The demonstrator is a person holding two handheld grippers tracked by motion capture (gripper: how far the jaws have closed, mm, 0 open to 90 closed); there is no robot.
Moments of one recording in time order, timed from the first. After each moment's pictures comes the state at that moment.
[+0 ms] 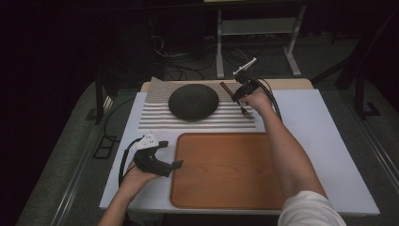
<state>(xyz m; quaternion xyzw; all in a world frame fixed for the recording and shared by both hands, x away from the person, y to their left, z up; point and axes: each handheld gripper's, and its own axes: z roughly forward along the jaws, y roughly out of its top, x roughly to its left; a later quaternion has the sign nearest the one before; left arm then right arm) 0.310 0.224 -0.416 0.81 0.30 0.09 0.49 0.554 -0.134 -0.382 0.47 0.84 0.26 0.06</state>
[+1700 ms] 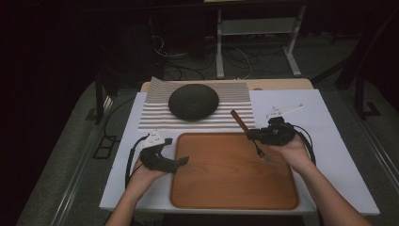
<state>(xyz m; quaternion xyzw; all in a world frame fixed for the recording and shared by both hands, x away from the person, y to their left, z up) 0.314 0.205 -0.414 0.80 0.31 0.11 0.49 0.353 -0.196 -0.382 0.34 0.82 0.45 0.05</state>
